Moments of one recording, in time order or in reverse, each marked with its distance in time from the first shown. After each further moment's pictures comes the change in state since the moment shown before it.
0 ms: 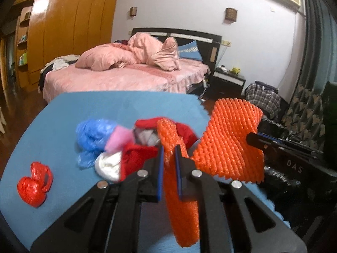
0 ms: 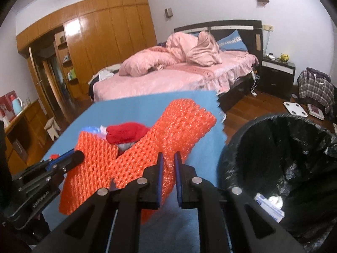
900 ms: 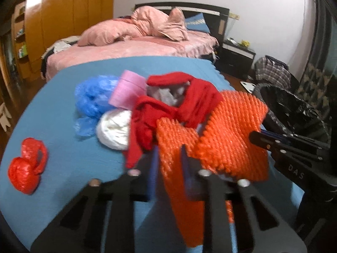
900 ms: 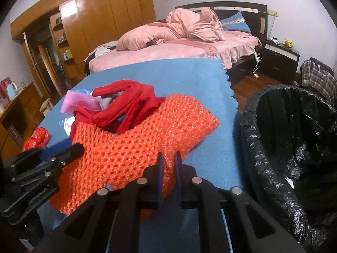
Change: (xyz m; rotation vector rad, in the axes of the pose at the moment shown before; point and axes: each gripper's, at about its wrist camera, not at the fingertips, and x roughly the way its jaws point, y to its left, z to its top) left arm 0.044 0.026 -0.038 0.024 0.211 0.064; right arm 0.059 0.019 -0.044 -0.034 0.189 -0.013
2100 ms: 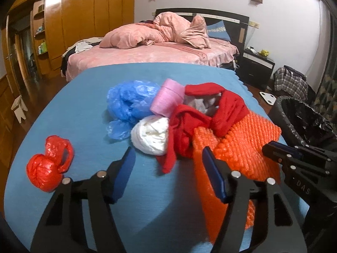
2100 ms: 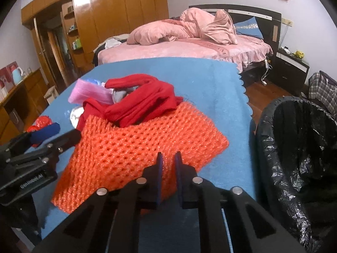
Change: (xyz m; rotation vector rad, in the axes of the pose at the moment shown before) left arm -0.013 0.024 0.003 -0.066 -0.053 0.139; right arm 0.003 0.019 0.000 -0.087 0.009 0.007
